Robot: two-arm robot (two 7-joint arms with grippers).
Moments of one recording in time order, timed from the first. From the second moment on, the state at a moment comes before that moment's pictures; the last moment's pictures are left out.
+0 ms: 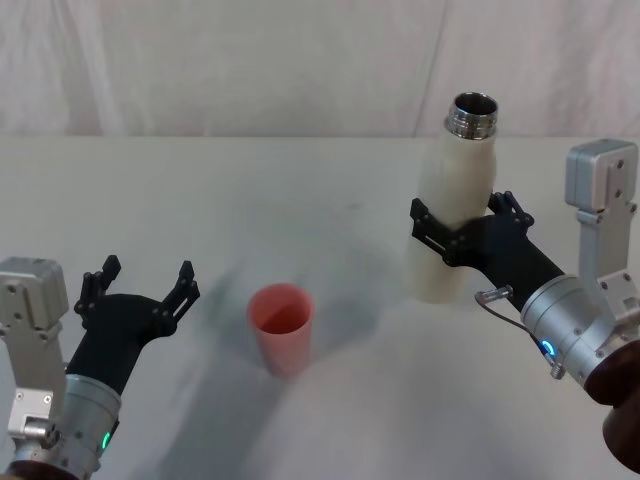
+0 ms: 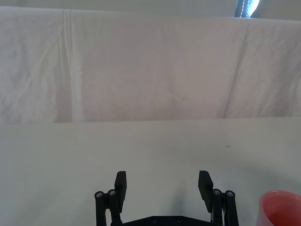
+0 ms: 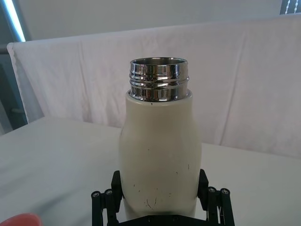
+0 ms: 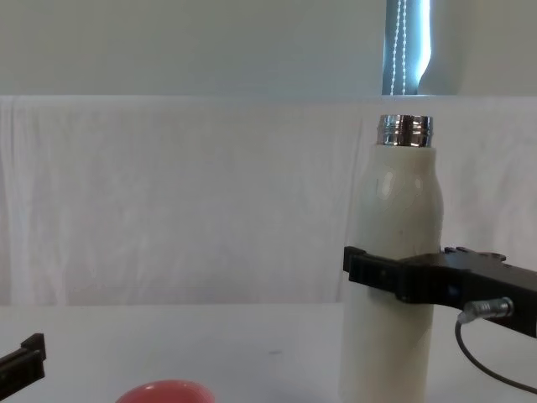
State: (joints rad) left arm 0.27 0.24 0.04 -1.85 -0.25 -0.02 -0.02; right arm 0.04 0.06 -0.22 -1.76 0.13 0.21 0.27
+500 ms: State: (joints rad) left arm 0.27 0.24 0.04 -1.85 -0.25 -0.02 -0.02; right arm 0.05 0.10 -0.25 -1.76 0.13 0.18 0.23
